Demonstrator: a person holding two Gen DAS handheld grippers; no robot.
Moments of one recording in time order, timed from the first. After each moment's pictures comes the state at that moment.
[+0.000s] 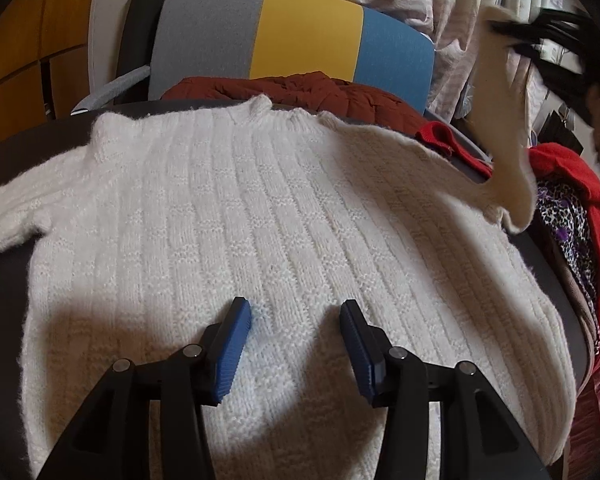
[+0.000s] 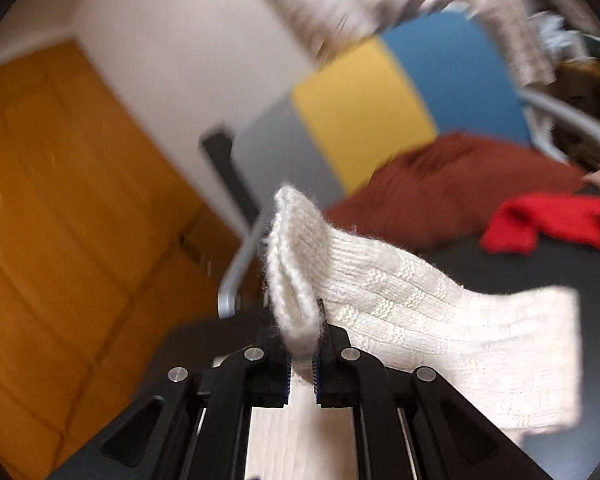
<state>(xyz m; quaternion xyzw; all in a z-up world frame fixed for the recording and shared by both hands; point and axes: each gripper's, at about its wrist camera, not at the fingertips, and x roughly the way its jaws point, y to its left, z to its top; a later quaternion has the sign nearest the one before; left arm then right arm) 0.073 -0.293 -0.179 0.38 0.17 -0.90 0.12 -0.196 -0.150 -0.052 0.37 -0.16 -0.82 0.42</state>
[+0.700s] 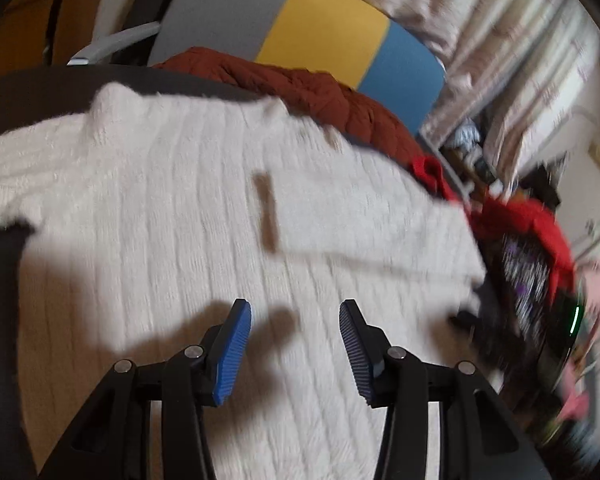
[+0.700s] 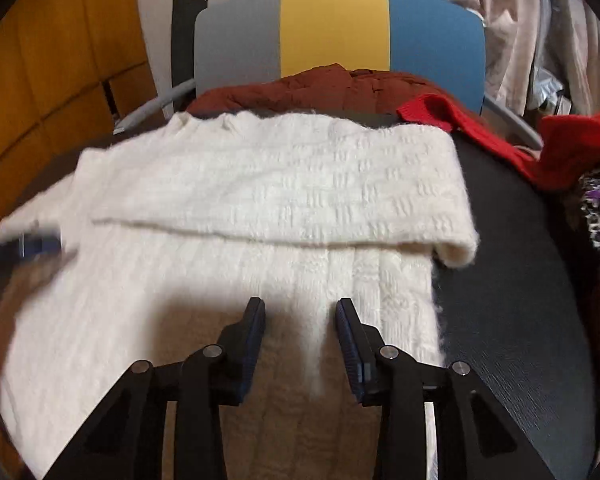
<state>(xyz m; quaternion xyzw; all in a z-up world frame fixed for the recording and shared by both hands) 0.054 -0.353 -0.156 0.38 0.32 -0.87 0.08 -0.098 -0.091 -0.192 0.39 0.11 -0.86 0.30</state>
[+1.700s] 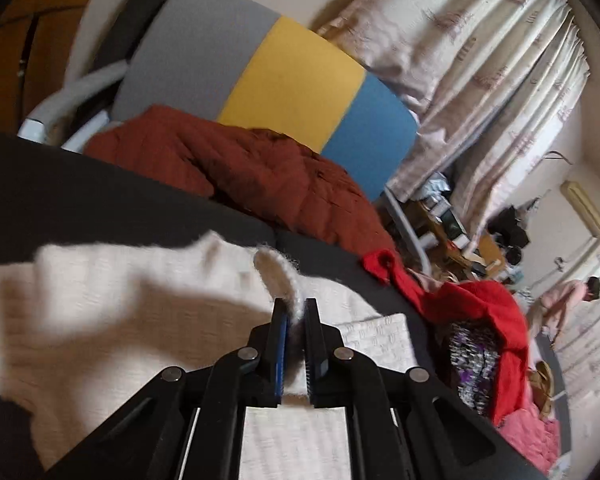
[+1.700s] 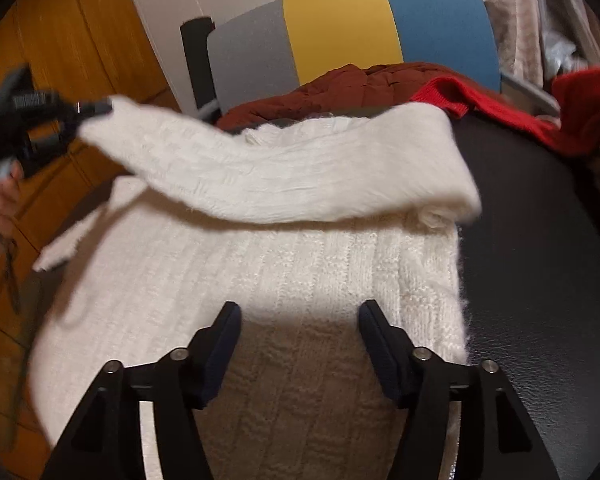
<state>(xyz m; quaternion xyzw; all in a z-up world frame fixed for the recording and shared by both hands) -0.012 -0.401 -0.070 0.32 0.33 -0.89 0.06 -0.106 -0.067 -0.194 0.41 0.00 -0.83 0.37</state>
